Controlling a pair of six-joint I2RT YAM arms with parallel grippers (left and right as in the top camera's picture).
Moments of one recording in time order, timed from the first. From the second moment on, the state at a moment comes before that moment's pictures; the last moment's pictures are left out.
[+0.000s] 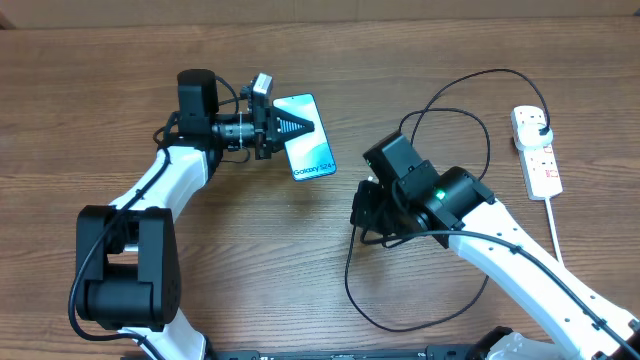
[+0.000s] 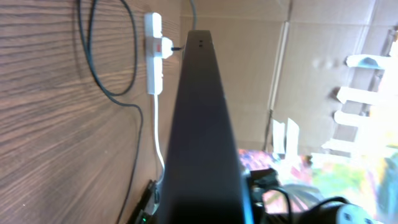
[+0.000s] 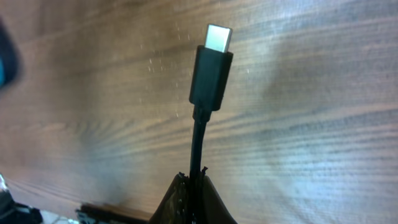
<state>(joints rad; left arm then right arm) -0.07 1.84 1.11 0.12 1.35 -1.00 0.64 1.41 1.17 -0.95 -0.21 0.88</state>
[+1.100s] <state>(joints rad) -0.05 1.84 1.11 0.18 1.45 -0.86 0.96 1.37 1.17 -0.87 -0.18 0.67</state>
